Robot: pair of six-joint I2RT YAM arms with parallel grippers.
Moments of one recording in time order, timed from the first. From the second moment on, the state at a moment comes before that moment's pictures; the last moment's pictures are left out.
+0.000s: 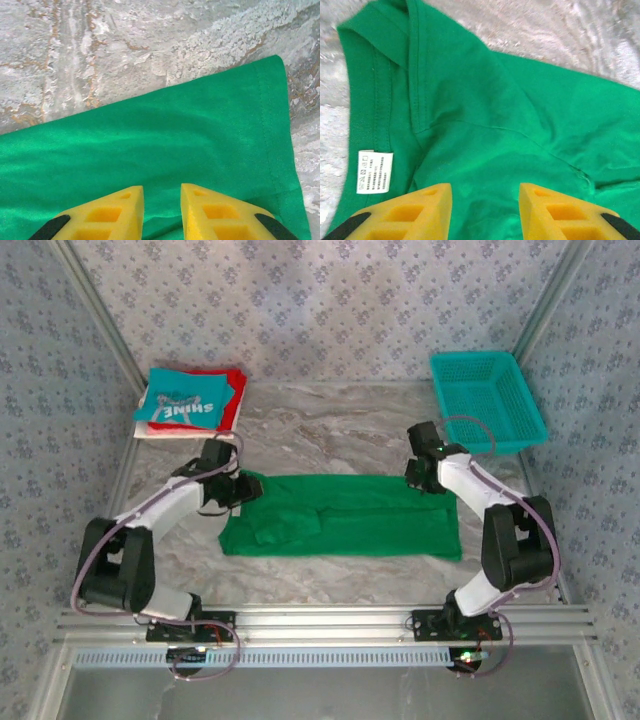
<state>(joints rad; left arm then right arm) -0.28 1.46 0.85 -0.48 0.25 -0.57 0.25 1.56 1.05 -0.69 0.23 0.50</state>
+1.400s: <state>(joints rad) -0.34 1.67 1.22 -0.31 0.16 -0.55 0.33 1.13 0.66 -0.32 0.15 0.37</state>
